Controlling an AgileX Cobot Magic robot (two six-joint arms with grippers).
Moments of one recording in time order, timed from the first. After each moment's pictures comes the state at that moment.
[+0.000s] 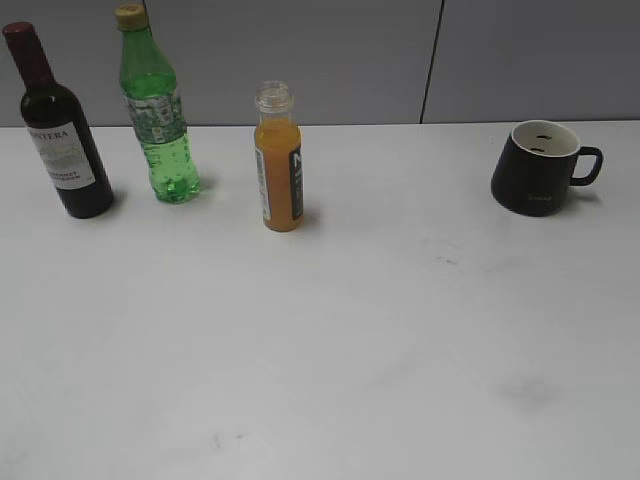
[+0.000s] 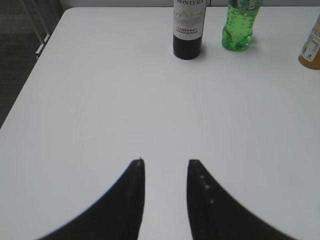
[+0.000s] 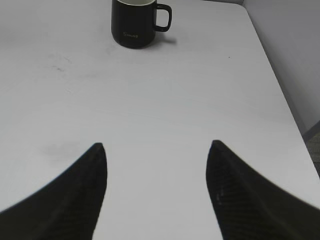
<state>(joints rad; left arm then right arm) -0.07 -0.01 -0.48 0.03 1.08 0.08 -0.07 0.00 -0.41 0.08 0.94 -0.13</state>
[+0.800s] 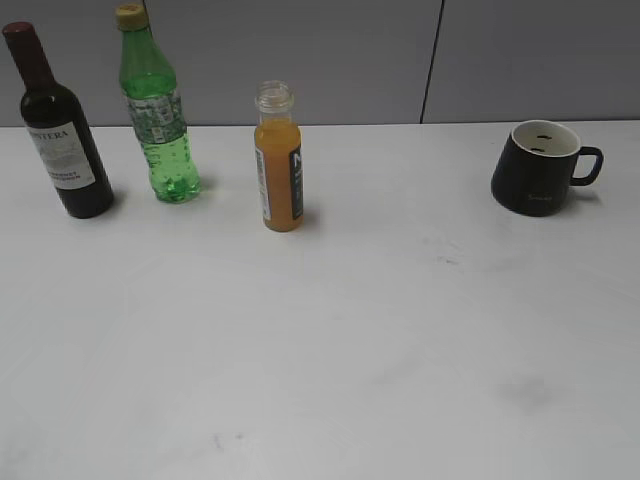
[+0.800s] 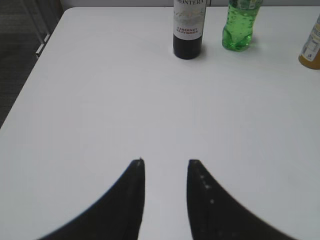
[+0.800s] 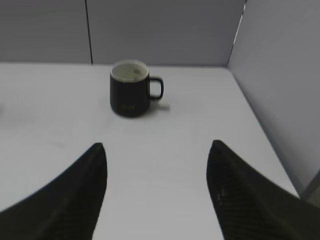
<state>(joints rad) -0.07 -0.01 -0.48 0.03 1.08 0.08 -0.07 0.02 -0.42 0.08 0.66 -0.06</state>
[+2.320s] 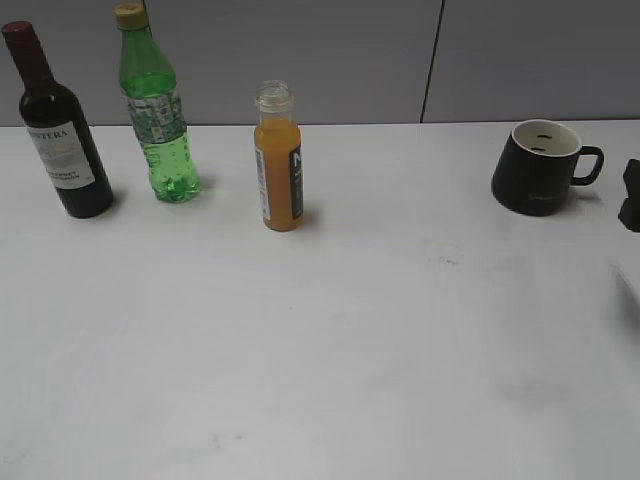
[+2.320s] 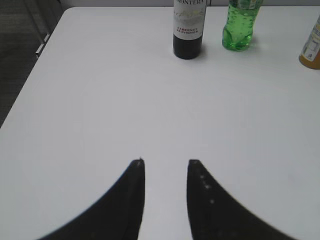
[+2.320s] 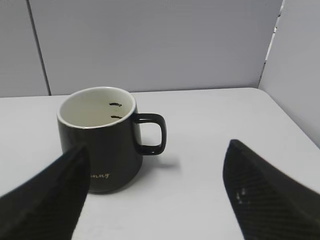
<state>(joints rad) -0.07 -0.01 -0.48 0.03 1.08 0.08 -0.07 1.71 -0.32 0.11 -1.17 -0.03</state>
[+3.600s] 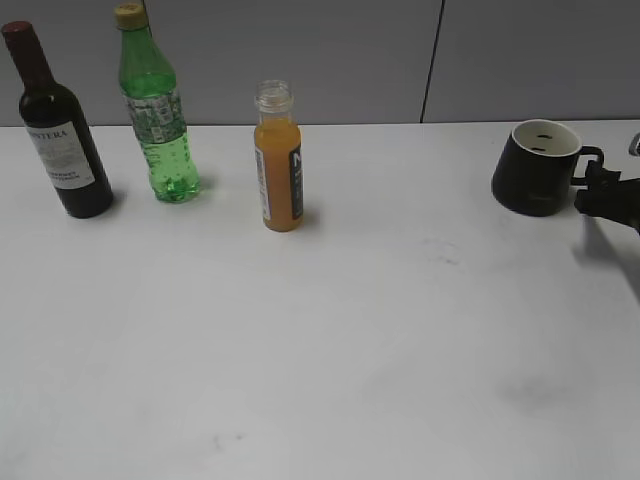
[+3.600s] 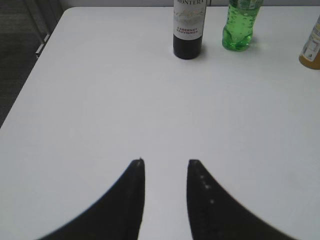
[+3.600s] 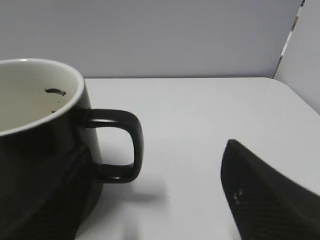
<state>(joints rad) -0.07 -0.01 -0.48 0.03 1.08 0.08 -0.13 2.17 -0.72 0.06 -1.21 -0.07</state>
